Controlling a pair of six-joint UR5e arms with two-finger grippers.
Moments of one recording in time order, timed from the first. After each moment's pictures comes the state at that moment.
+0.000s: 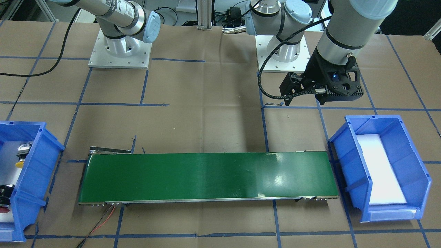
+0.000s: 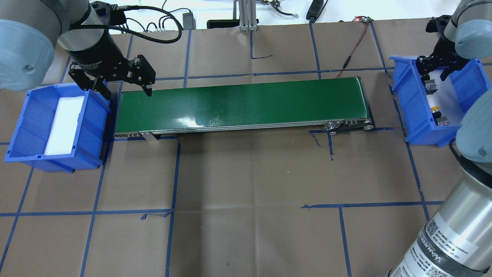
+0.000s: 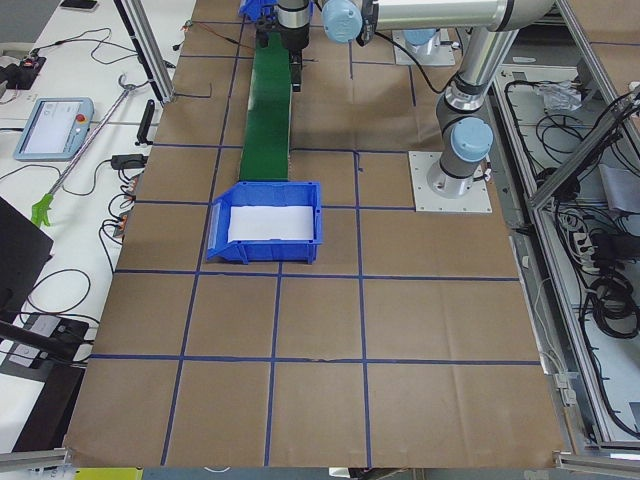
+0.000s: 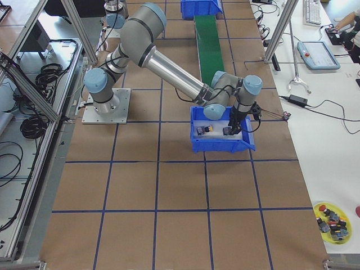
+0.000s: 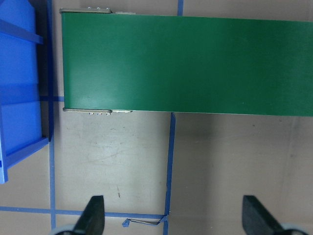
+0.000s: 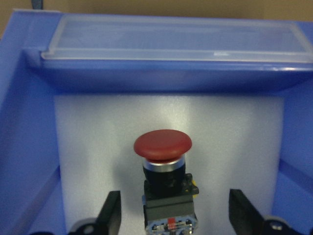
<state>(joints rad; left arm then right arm) -1.53 -1.61 -1.58 -1.52 1.57 -0.02 1.15 -0.91 1.32 -1.97 -1.70 -0.42</state>
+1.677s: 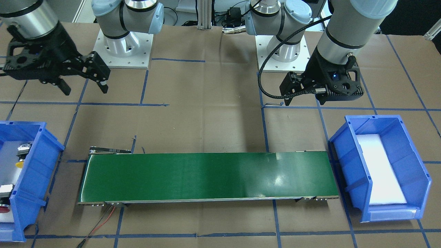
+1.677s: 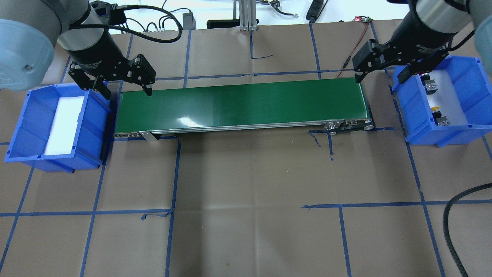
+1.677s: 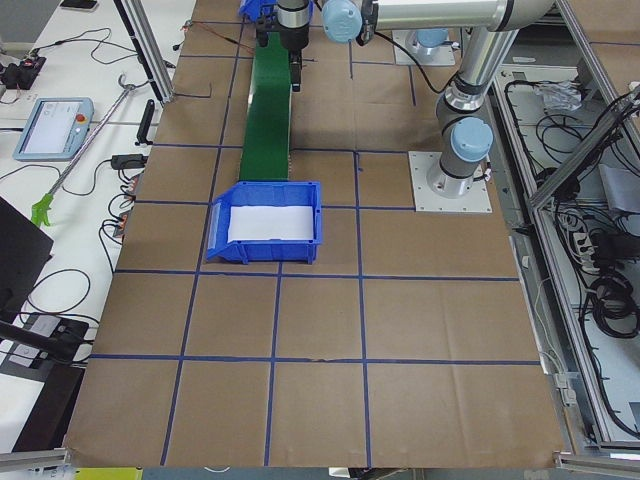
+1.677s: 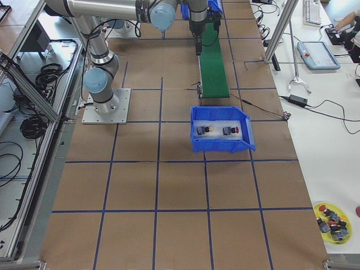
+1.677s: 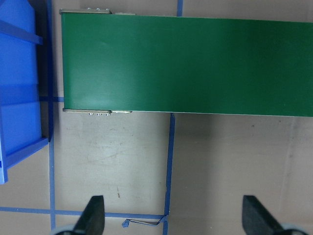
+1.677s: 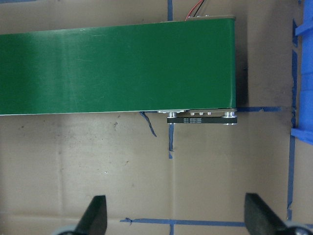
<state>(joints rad) -1.53 -1.61 -1.58 -1.52 1.57 -0.02 1.50 -1.62 1.64 -1.66 -1.48 -0.04</state>
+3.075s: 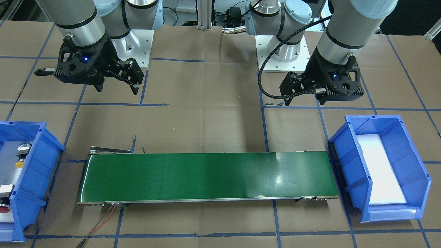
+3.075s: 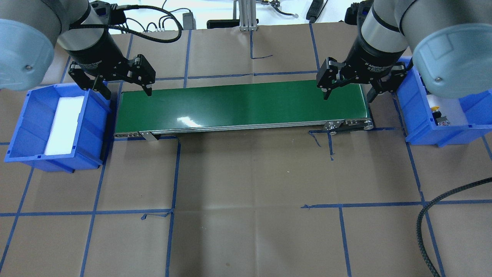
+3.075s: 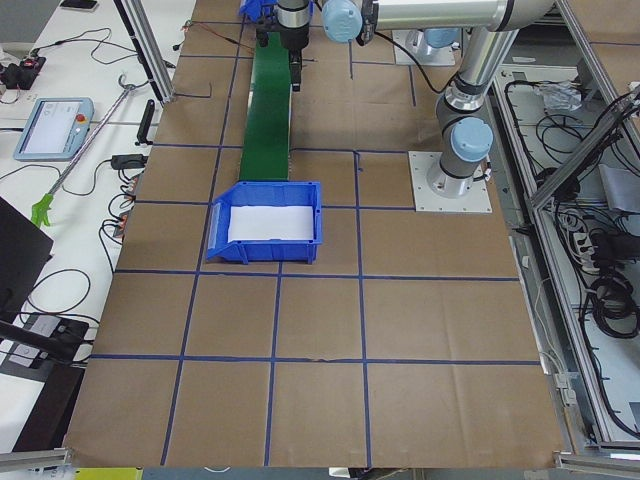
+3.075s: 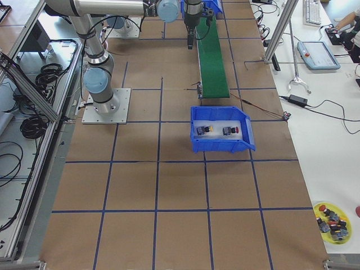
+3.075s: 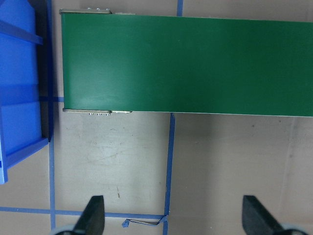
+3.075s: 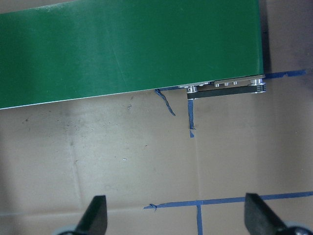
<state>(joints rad) -1.53 -1.61 -1.58 -1.52 1.57 -0.02 1.61 -1.59 1.65 -1.64 -1.52 0.14</state>
